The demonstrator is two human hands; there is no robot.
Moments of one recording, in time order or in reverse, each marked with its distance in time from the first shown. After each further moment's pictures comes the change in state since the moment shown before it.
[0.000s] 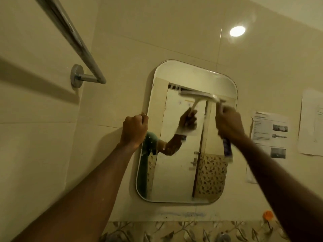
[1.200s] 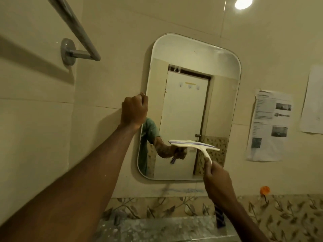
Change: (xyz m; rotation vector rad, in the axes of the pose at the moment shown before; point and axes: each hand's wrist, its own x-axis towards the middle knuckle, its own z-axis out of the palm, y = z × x) left_hand -0.005 0.006 0.002 0.071 0.061 0.031; right_hand -0.185 0.071 0.051 -0.076 -0.191 0.286
